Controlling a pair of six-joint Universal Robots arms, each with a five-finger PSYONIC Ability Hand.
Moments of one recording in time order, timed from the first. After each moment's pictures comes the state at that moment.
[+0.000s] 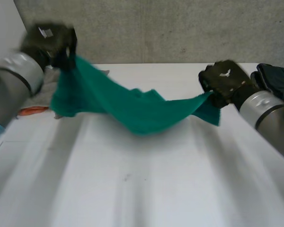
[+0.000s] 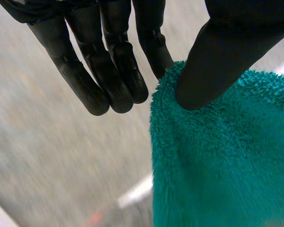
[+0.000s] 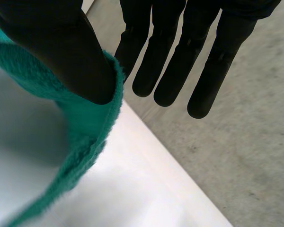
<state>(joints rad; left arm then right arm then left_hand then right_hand) 4.39 -1.79 -1.25 3.14 -1.45 3.39 1.83 -1.31 1.51 -0.13 1.18 2.70 1.16 1.19 1.18 1.19 0.98 1.14 1.18 1.19 1.20 1.00</state>
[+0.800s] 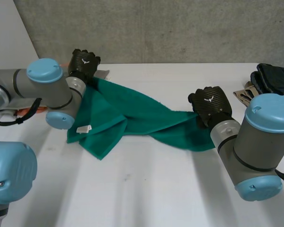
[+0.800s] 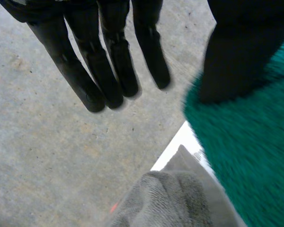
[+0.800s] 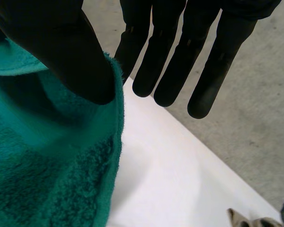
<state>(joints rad) 4.36 -2.66 -0.53 3.28 -1.51 3.73 2.06 -1.15 1.60 -0.34 1.61 2.75 0.79 0.82 0.84 0.84 0.67 1.14 1.18 1.19 1.20 1.00</state>
